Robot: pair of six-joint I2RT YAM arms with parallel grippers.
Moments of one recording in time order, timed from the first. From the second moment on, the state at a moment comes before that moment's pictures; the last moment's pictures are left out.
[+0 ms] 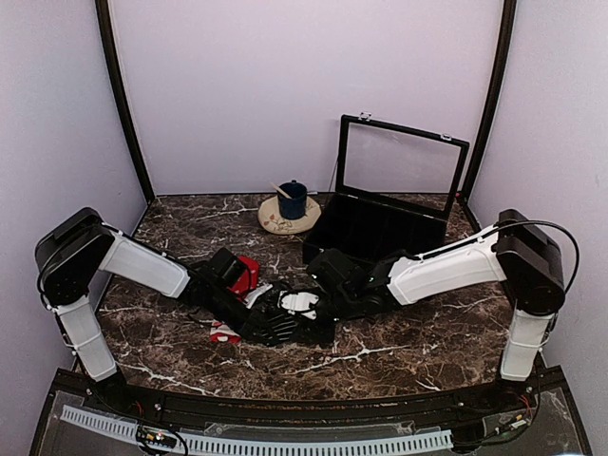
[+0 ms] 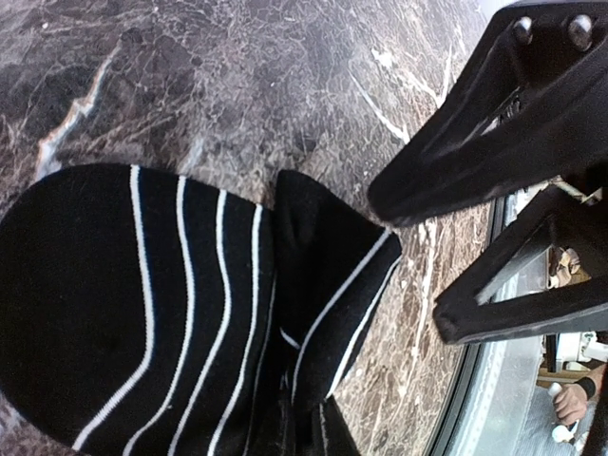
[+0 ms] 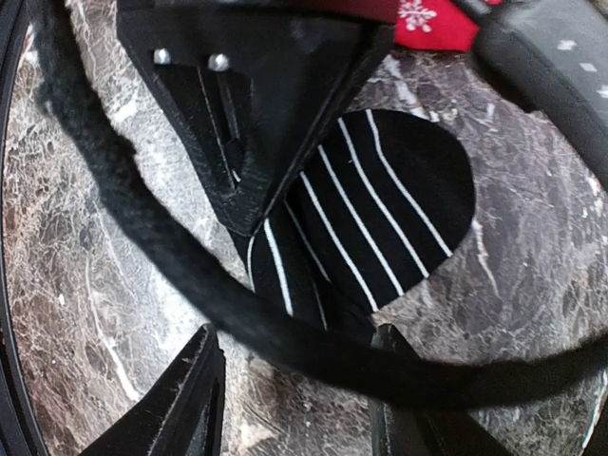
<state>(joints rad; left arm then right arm) -0.72 1.78 0.79 -0.09 0.73 -0.17 1.08 1.86 1.11 -0.13 -0.23 -0.31</state>
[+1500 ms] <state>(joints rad) -0.68 1.81 0.78 -0.12 0.85 -0.16 1.09 1.95 1.12 -0.09 -0.28 -0.34</state>
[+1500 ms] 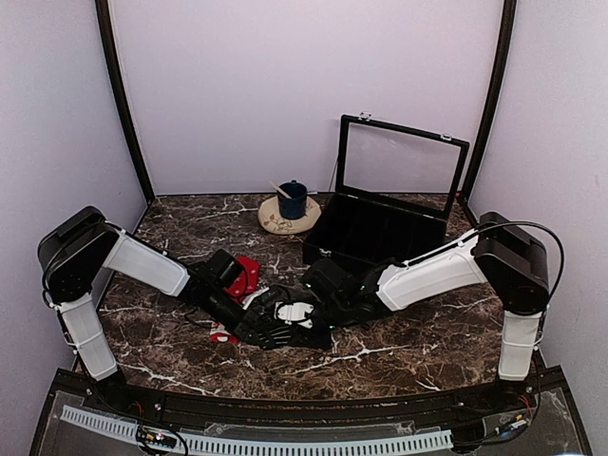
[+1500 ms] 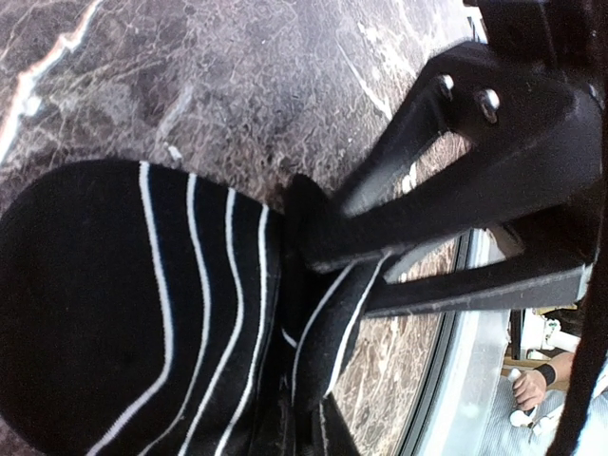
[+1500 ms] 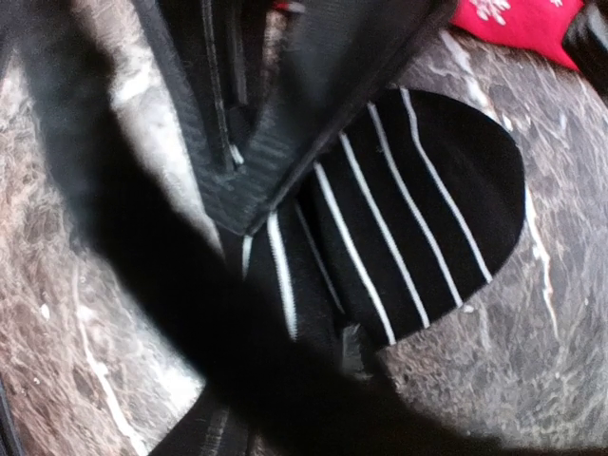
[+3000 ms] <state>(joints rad) -0.69 1.48 0.54 0.15 0.47 -0.24 1.00 2.03 1.20 -0.19 -0.61 0.00</state>
